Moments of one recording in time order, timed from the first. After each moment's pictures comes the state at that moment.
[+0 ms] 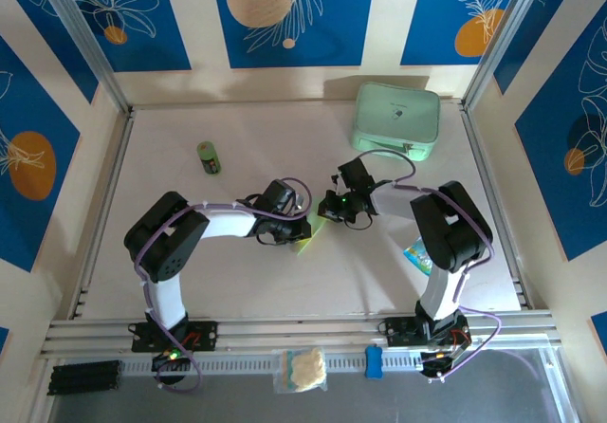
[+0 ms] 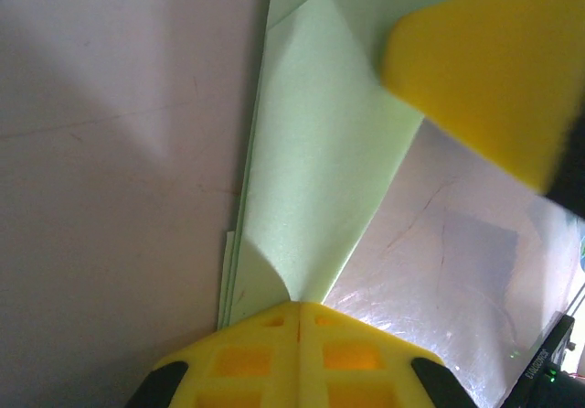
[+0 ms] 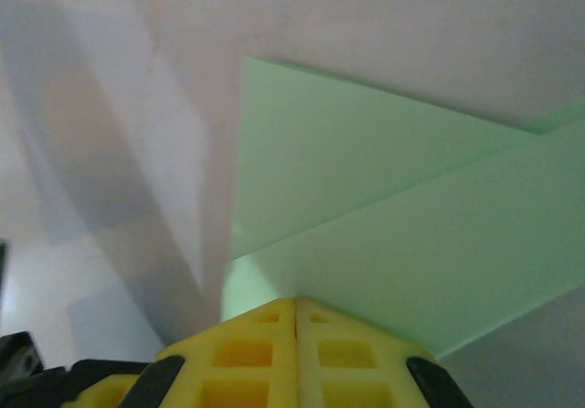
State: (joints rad) left arm -0.73 1.85 0.93 -0.05 0.45 -0.84; right arm 0.47 1.81 0.94 -0.18 -0.44 0.70
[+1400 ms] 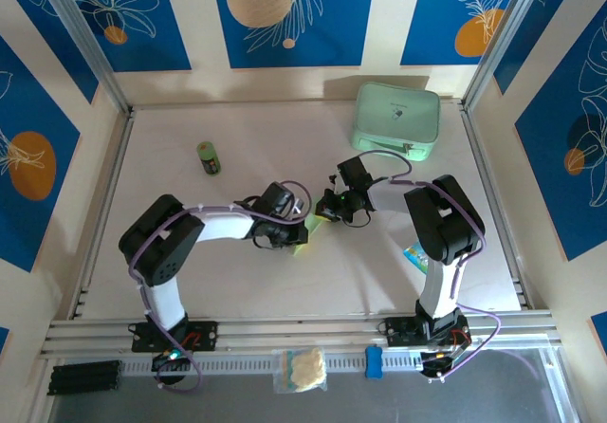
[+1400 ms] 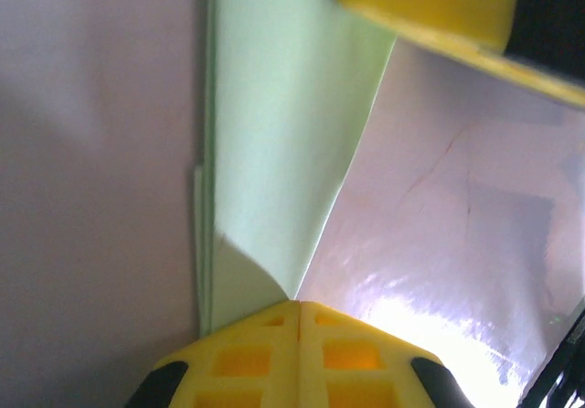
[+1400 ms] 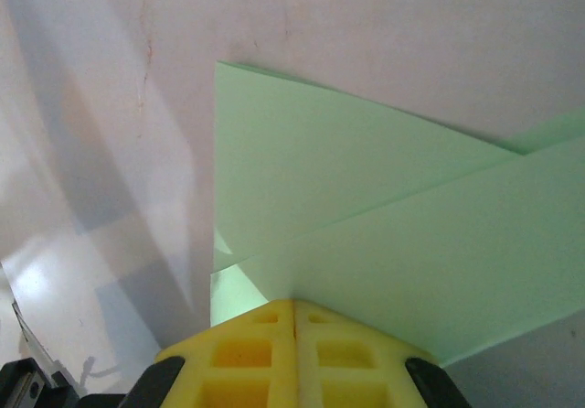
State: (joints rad) left arm -0.74 1.80 0.89 -0.12 0.45 -0.73; right arm 0.45 1.88 0.98 -0.19 -0.52 0.71
